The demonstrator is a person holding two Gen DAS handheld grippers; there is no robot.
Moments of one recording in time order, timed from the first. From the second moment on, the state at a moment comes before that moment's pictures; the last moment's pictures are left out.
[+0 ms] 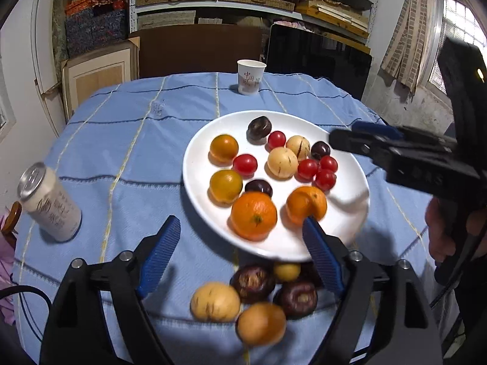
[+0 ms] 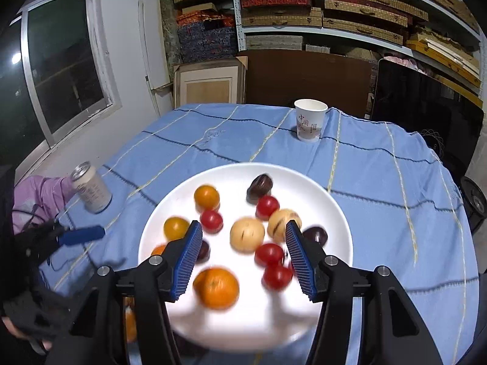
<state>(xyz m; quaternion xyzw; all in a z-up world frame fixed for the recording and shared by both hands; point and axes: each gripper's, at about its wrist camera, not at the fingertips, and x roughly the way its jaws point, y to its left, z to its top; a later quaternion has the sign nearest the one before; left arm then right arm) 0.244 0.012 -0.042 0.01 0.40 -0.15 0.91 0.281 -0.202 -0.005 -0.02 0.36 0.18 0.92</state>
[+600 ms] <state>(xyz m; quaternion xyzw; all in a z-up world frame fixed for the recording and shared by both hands) 0.177 0.015 -0.098 0.09 0.42 -0.13 0.89 0.161 -0.228 -0.075 0.09 0.36 0.20 0.90</state>
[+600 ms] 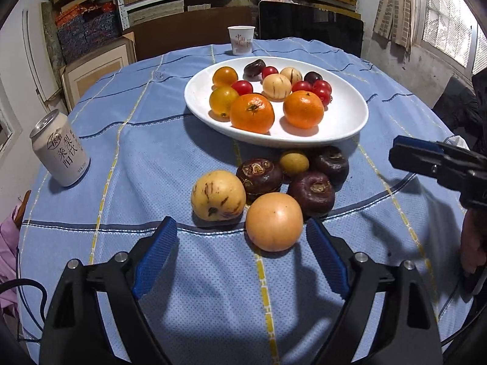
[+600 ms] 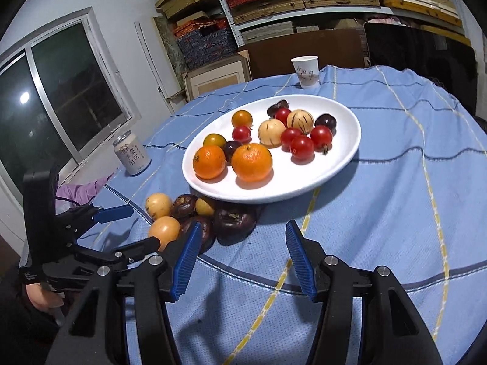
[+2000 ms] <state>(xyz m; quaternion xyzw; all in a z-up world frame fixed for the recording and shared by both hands) 0.183 0.053 -0.080 -0.03 0.37 -0.16 0.91 0.180 -0.110 -0.082 -0.11 0.39 0.24 0.88</state>
